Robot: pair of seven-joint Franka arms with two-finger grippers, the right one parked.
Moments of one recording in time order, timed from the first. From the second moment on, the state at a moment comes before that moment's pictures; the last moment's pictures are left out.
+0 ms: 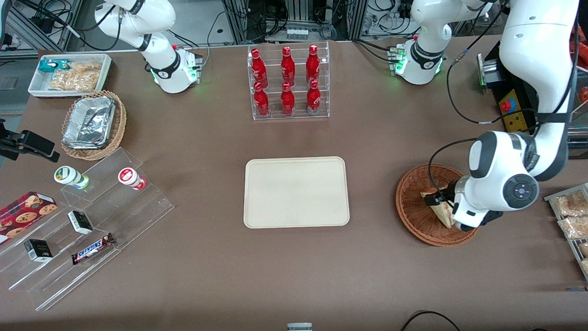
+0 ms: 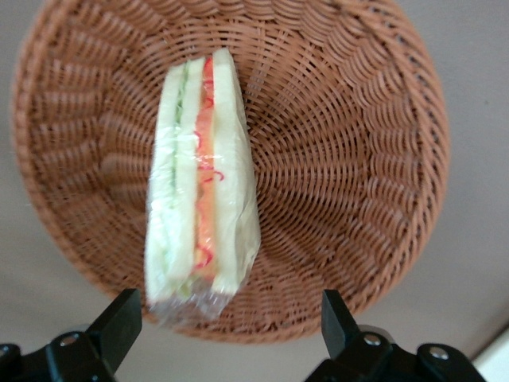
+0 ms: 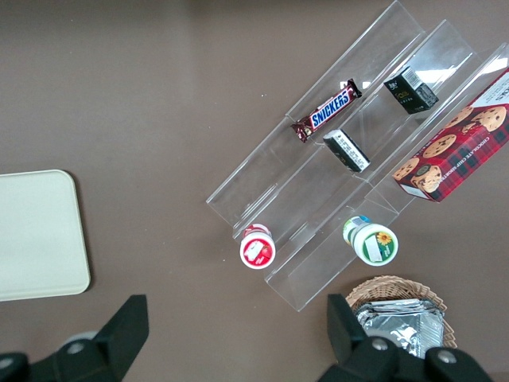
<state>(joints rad) 0.13 0.48 -0.26 -1.76 0.08 1.96 -0.57</state>
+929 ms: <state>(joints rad) 0.18 0.50 -0.26 -1.80 0.08 2.03 -0.70</state>
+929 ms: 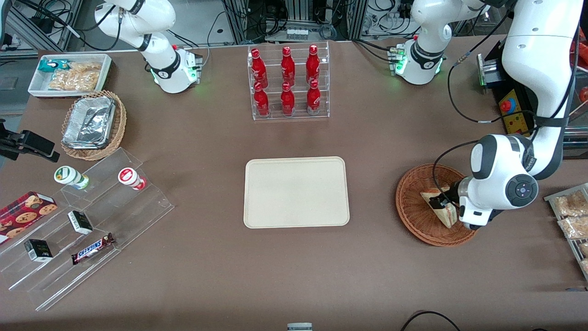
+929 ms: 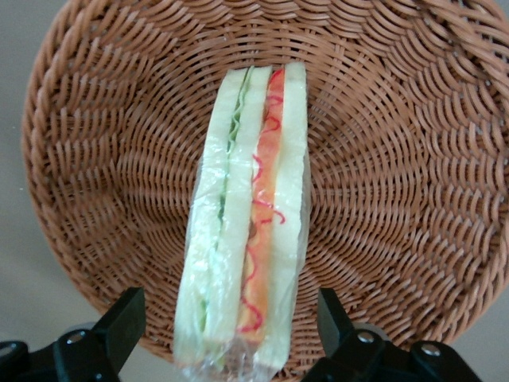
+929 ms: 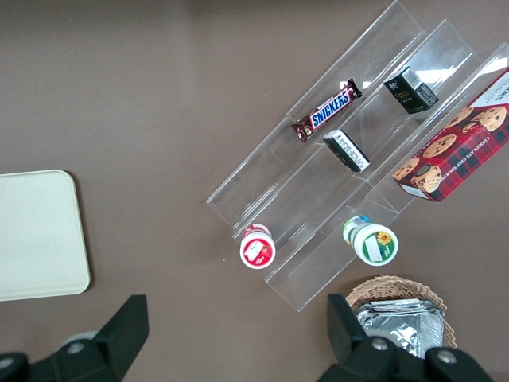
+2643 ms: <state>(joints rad) -0.32 0.54 -0.29 -1.54 0.08 1.93 -0.73</state>
